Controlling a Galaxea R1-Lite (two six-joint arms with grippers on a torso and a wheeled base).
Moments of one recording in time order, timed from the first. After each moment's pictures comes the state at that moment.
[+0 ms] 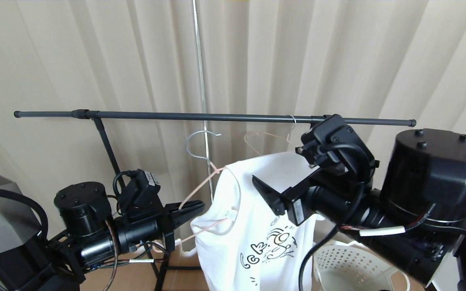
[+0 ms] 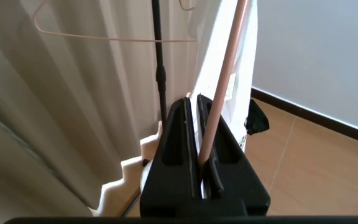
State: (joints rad) left arm -0.36 1.97 -0.32 -1.53 -0.64 0.12; right arm 0.88 1.62 -0.75 -0.70 -0.37 -0.16
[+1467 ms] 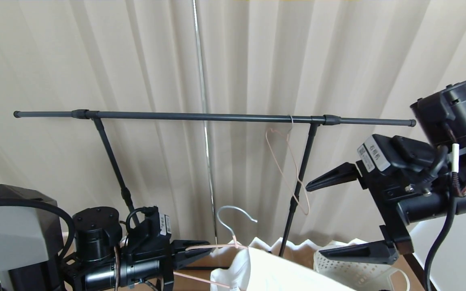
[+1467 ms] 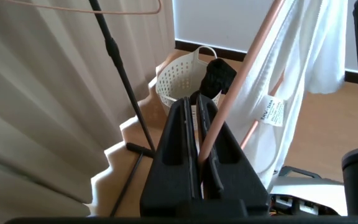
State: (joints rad) left arm -0.41 2.06 -0.19 -1.57 -0.77 0.34; right arm 0.50 1.53 -1.13 0.43 0.63 -0.78
